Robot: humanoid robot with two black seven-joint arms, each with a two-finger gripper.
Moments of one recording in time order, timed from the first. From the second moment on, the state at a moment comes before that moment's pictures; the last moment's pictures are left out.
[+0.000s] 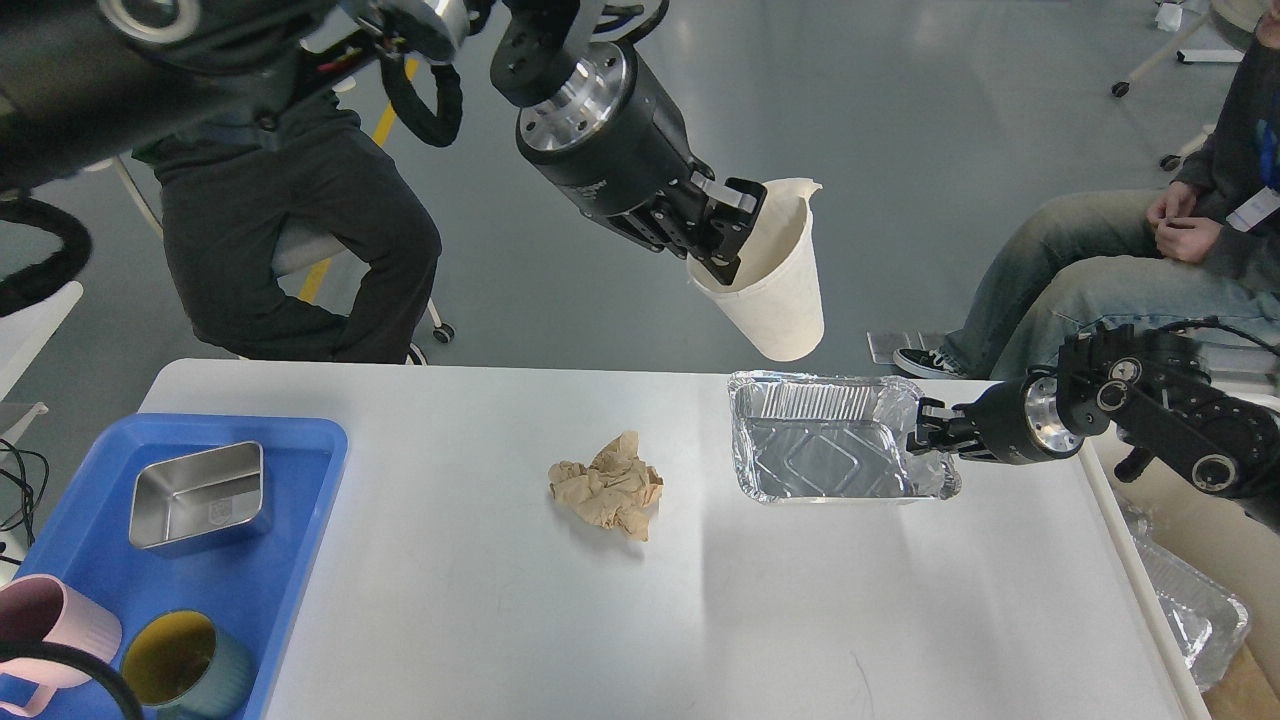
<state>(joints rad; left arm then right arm) -1.83 0.10 -0.01 -0.93 0.37 -0.96 0.51 0.84 -0.52 0.52 0.88 -1.20 0.74 -0.10</state>
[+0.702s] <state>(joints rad) -1.44 -0.26 -0.01 -0.49 0.58 -0.66 0.36 0.84 -0.55 0.53 0.94 -1.20 0.74 -0.10</state>
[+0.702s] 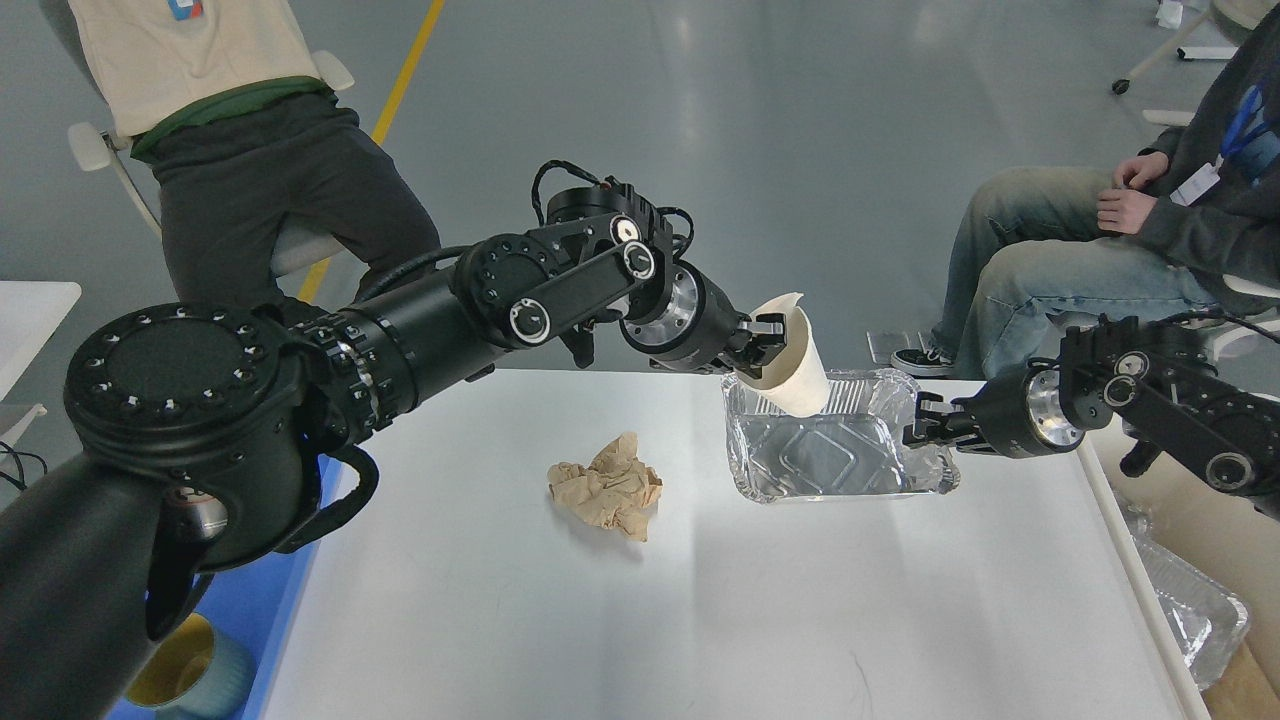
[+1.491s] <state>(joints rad) -1.31 -0.25 -0.02 -0.58 0.64 -0.45 0.26 0.84 -0.57 0.54 0.99 -1.19 0.74 -0.10</state>
